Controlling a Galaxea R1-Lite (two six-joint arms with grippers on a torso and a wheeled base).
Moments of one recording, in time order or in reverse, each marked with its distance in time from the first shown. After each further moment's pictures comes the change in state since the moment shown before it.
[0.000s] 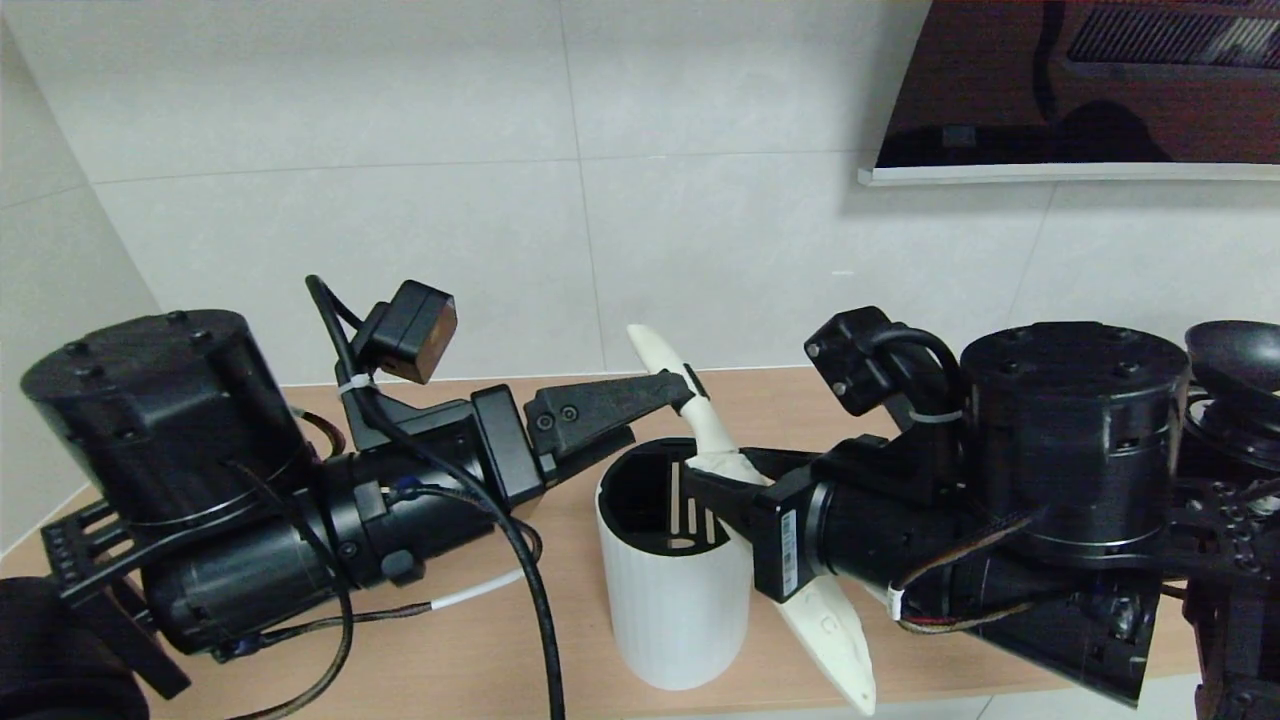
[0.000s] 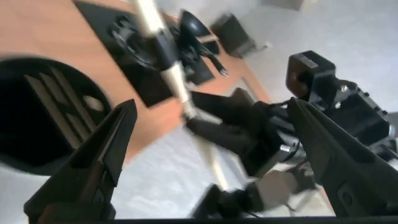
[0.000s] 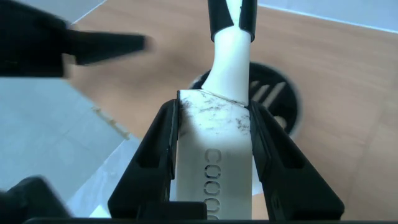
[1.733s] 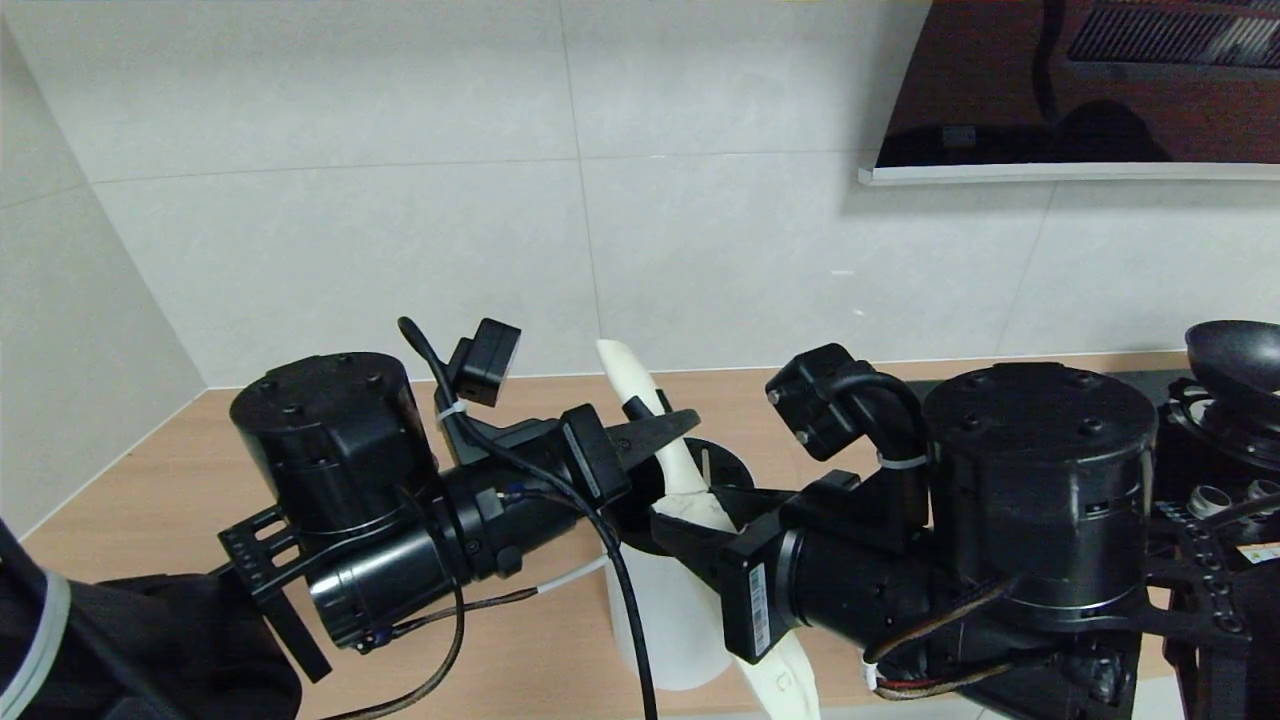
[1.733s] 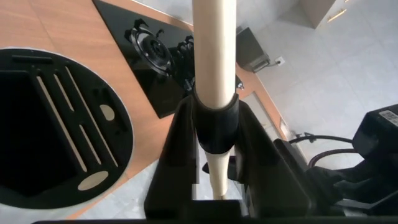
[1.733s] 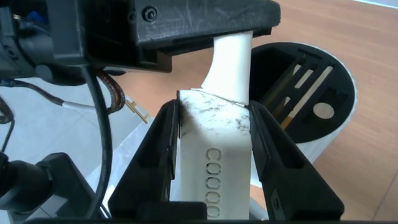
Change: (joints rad) left arm -0.044 0.172 -0.011 -0.137 0.143 -0.005; right arm 0.063 0.021 0.007 0.000 0.002 0.023
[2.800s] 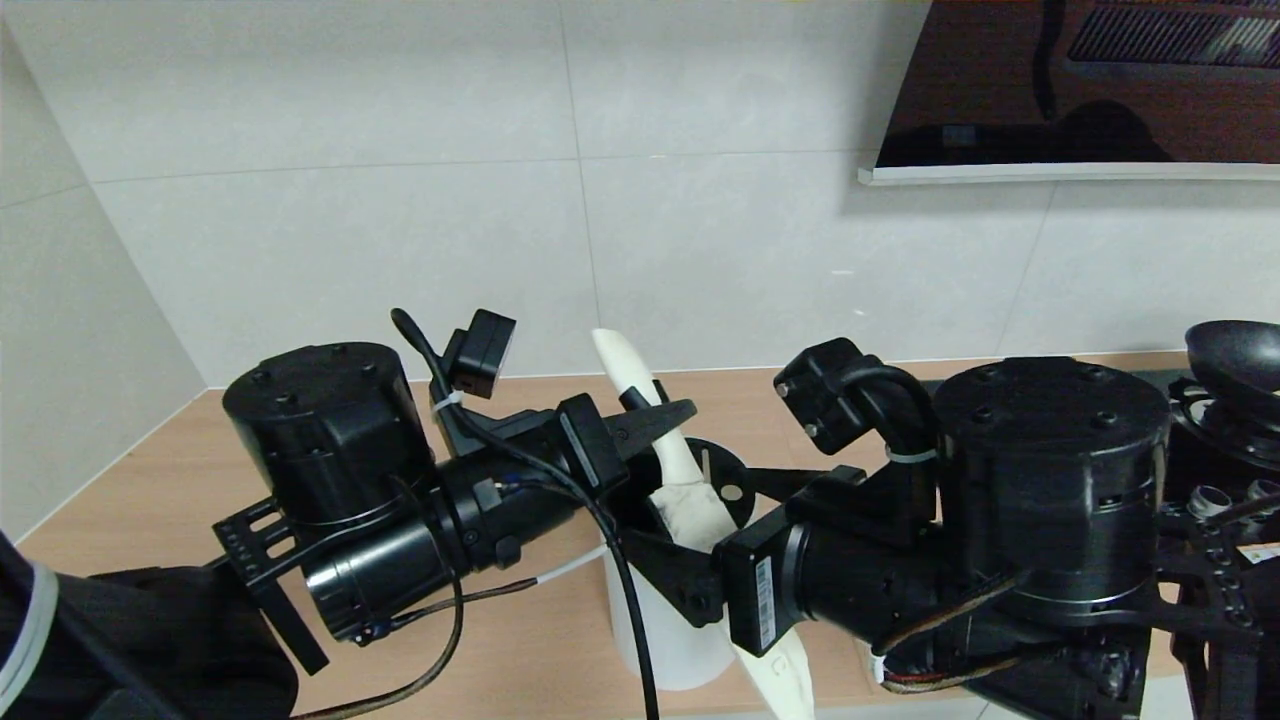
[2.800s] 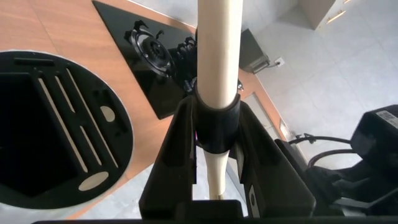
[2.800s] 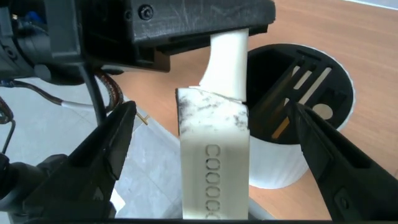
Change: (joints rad) left arm 0.000 -0.012 -0.023 0.024 0.022 0.002; right arm -0.016 -0.010 0.003 0.000 -0.003 0.000
